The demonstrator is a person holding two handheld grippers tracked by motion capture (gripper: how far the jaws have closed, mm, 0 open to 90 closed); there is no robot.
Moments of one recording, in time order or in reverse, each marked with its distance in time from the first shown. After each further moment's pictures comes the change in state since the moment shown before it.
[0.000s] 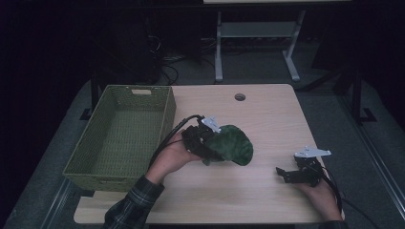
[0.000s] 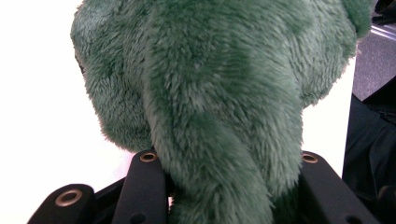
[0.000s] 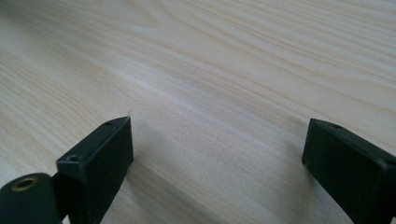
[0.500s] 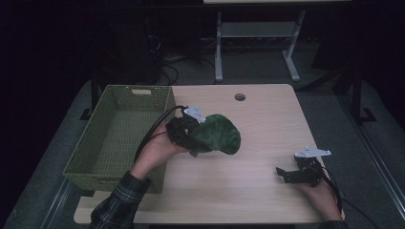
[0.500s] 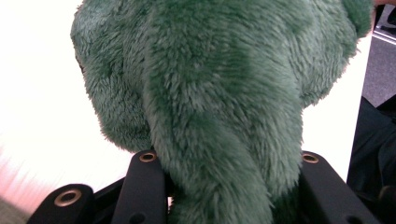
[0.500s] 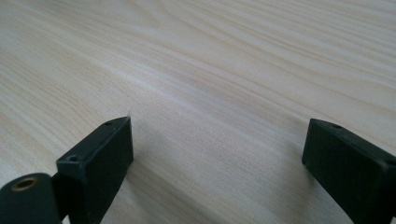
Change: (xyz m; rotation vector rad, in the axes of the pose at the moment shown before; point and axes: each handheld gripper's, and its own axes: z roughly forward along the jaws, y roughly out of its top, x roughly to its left) left arm 0.014 -0.011 -0.041 -0.029 0.068 -0.036; right arm 0.000 0.000 0.000 -0.001 0.000 -0.001
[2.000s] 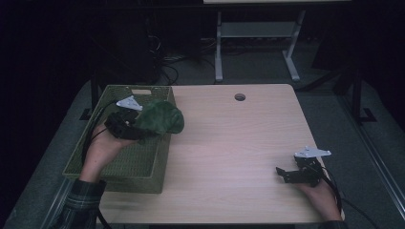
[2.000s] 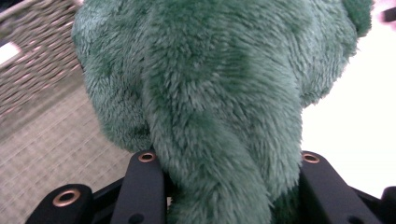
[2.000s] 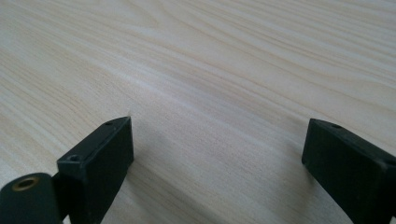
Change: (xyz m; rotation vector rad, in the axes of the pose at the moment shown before) left arm 0.055 -0.099 -0.089 -0.063 0.273 -0.244; right arm 0.000 0.000 0.000 0.000 -0.003 0.005
